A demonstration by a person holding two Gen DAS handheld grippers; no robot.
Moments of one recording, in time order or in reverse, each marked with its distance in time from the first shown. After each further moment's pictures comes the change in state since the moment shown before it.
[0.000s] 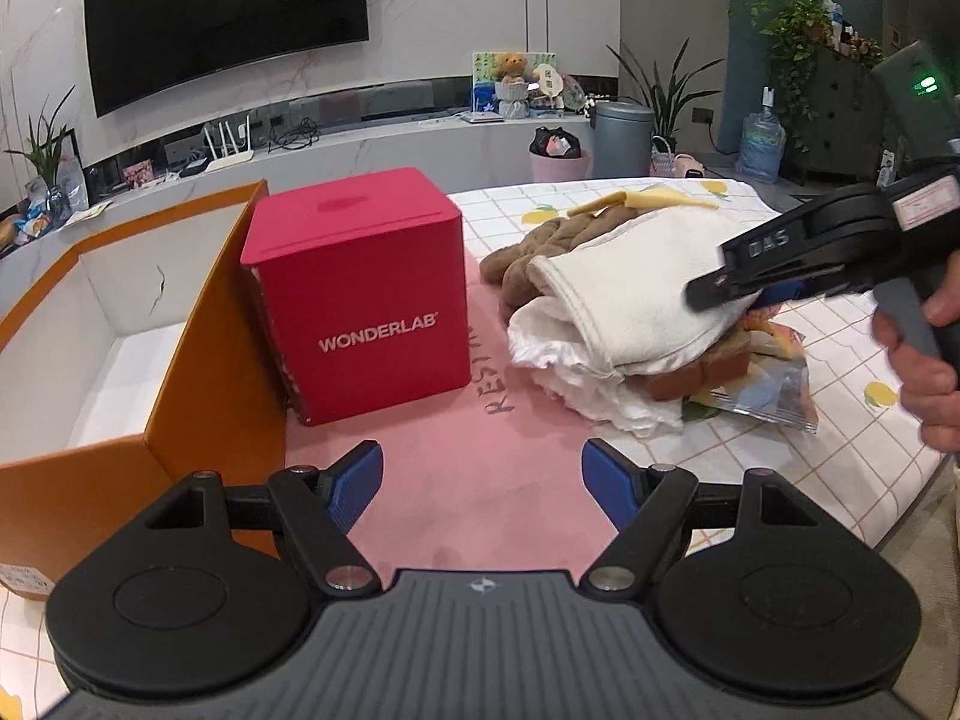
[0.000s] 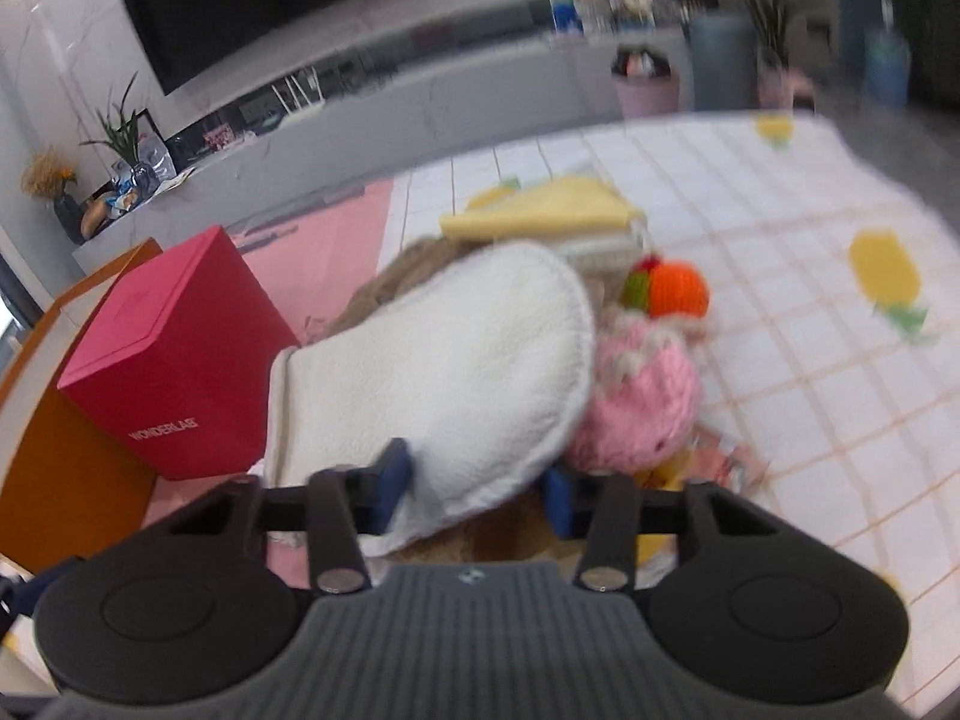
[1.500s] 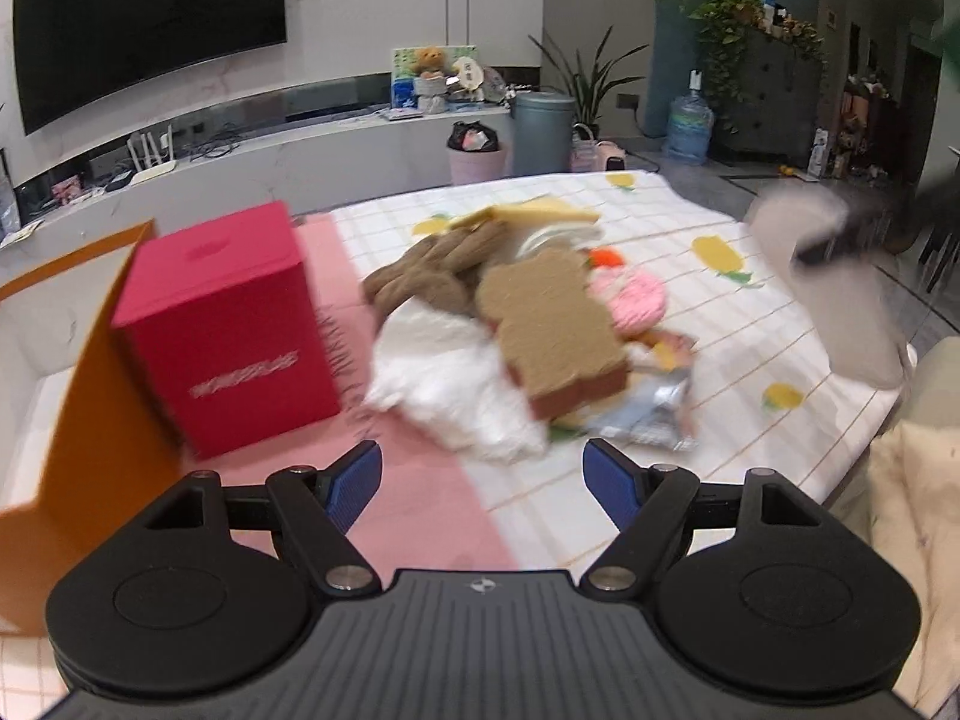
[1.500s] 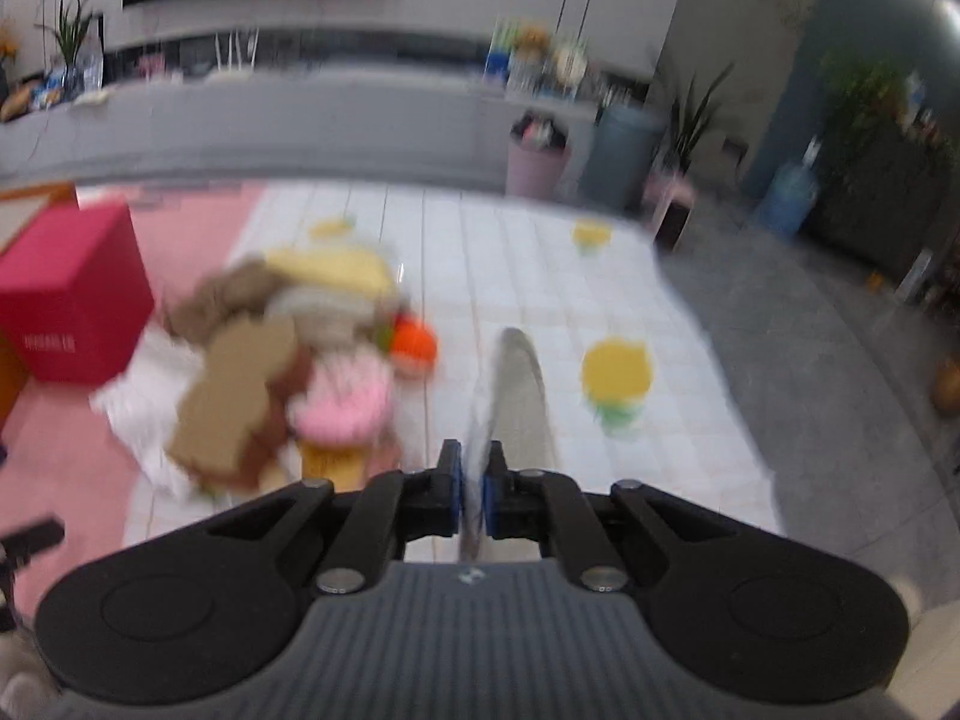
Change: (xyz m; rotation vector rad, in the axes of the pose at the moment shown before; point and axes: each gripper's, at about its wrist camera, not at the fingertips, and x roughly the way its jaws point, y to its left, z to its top) left arm -0.002 -0.057 0.030 0.068 0.009 -0.141; right arm -0.100 -0.061 0.013 -0.198 0.080 -0.283
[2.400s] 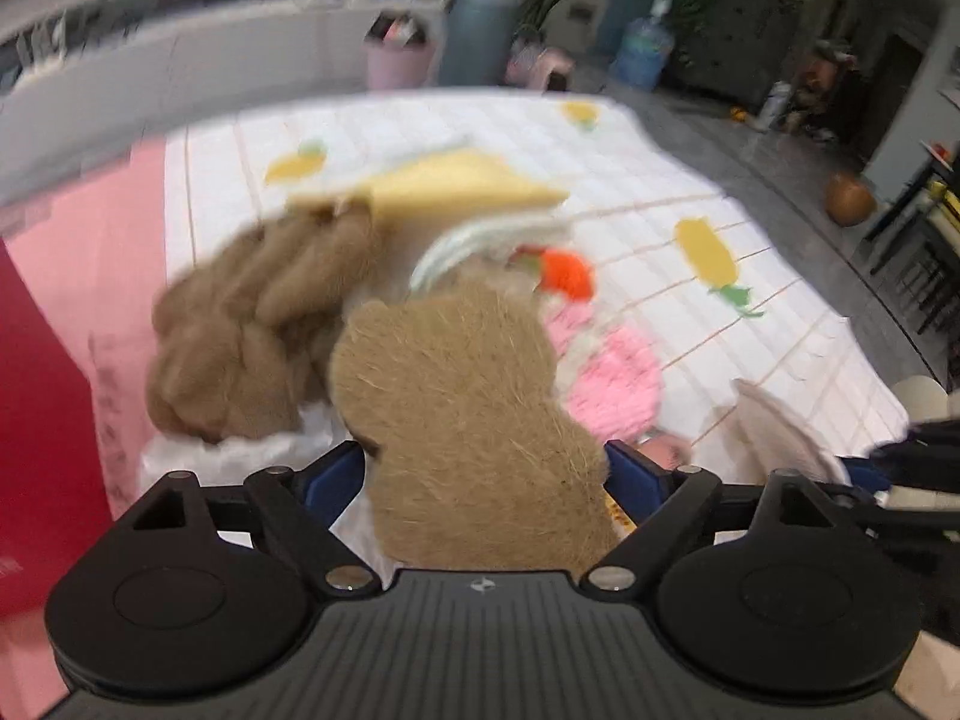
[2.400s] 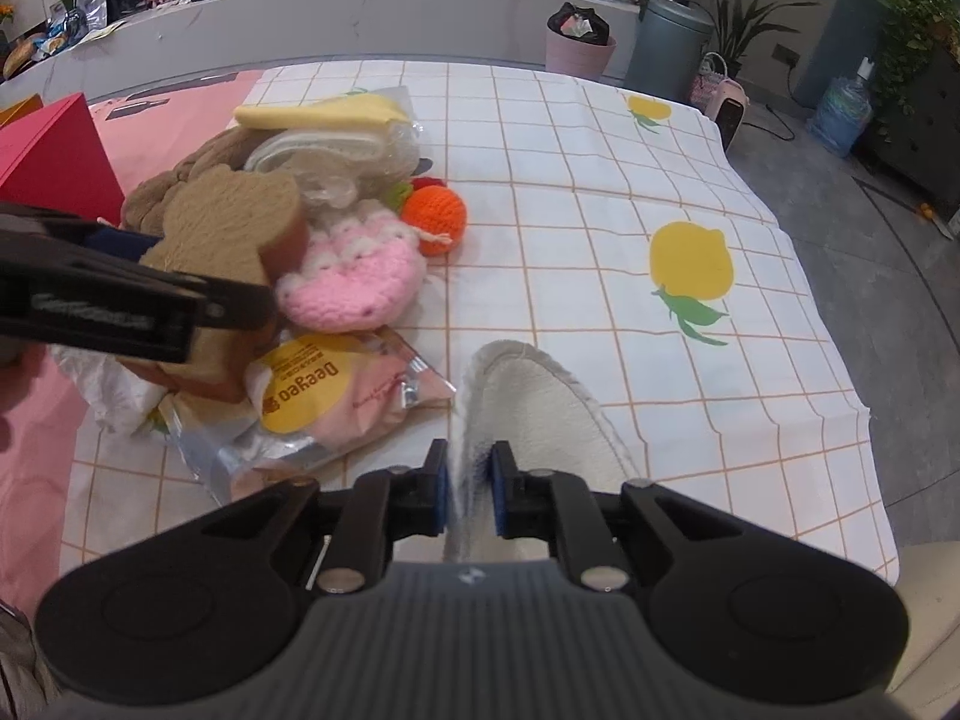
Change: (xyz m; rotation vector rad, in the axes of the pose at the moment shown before) left arm 0.174 -0.009 0.082 -0.103 0.276 -0.204; right arm 0.077 0.002 -0.012 -0.012 0.139 0.052
